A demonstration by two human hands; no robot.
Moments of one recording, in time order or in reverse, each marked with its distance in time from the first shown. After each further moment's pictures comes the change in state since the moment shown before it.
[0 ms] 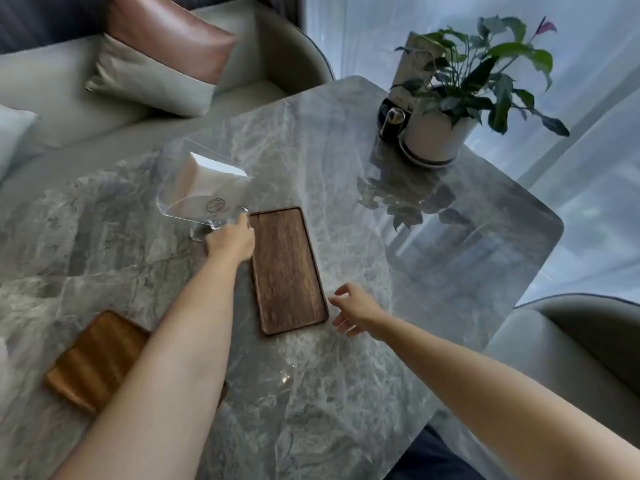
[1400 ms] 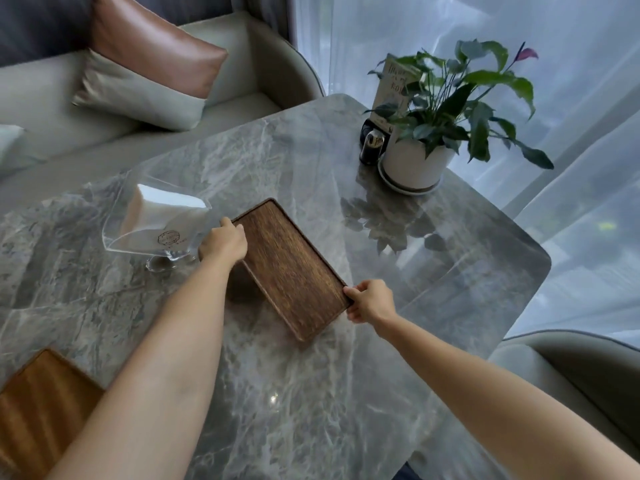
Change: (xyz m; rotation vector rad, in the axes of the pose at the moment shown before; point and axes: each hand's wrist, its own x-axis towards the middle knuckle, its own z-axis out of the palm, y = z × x) left_hand 0.029 0.086 -0.023 -0.220 -0.029 -0.254; right_hand 0.046 0.002 -0.108 0.157 0.287 -0.087
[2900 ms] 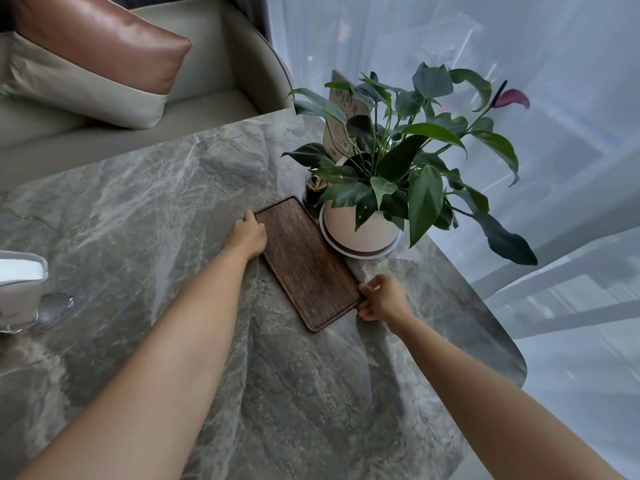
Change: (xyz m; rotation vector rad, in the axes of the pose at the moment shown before) left_hand 0.114 0.231 0.084 -0.116 -0.054 0.080; right_hand 0.205 -0.025 -0.178 -0.148 -0.062 0.012
